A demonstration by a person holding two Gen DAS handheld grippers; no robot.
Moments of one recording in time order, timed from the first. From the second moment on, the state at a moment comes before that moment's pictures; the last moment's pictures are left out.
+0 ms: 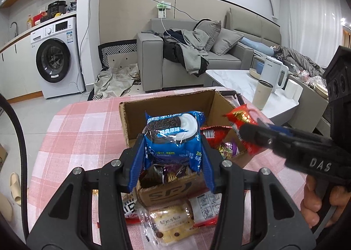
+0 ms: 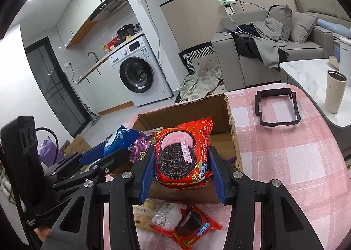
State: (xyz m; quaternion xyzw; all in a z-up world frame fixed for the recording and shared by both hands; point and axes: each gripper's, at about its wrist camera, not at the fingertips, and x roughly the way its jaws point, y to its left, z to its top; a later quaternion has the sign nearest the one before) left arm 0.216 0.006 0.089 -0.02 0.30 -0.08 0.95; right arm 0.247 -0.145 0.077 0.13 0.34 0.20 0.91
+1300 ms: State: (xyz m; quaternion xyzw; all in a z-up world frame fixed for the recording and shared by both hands) left arm 0.294 0.013 0.052 0.01 0.32 -0.07 0.94; right arm 0.298 -0.139 0.049 0.14 0.38 0.19 0.90
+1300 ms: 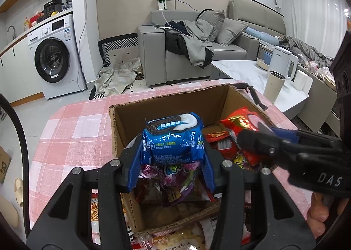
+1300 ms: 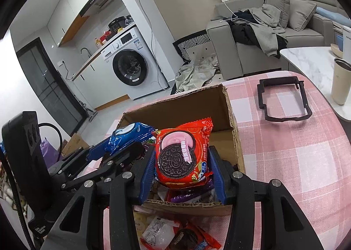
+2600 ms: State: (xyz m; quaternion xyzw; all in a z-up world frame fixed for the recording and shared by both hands) left arm 0.139 0.065 0.058 -0.03 0.28 -0.03 0.96; right arm 0.197 -0.135 0.056 0.06 0.32 0.20 0.93
